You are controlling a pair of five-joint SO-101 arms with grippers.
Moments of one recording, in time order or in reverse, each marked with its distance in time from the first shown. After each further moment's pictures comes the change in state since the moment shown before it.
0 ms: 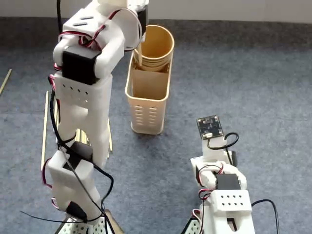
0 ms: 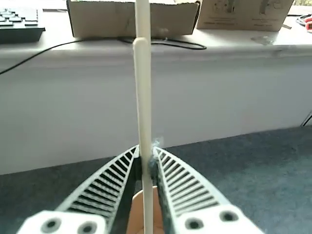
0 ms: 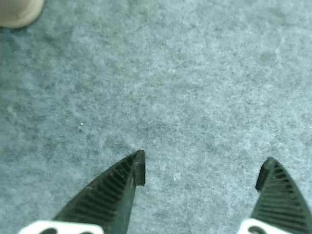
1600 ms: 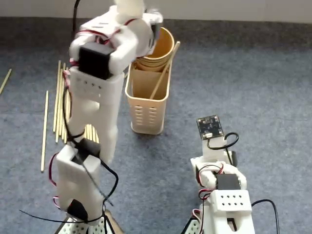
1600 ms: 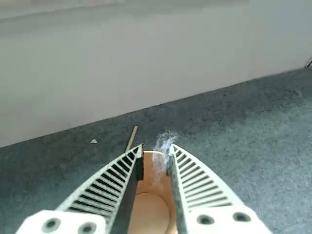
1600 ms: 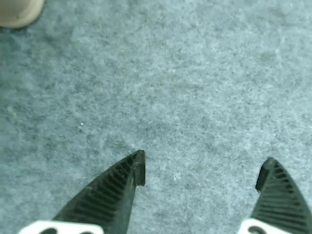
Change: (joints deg) left arm 3.9 5.8 0.1 3.8 -4.3; right arm -0.1 0.0 0.0 0.0 0.0
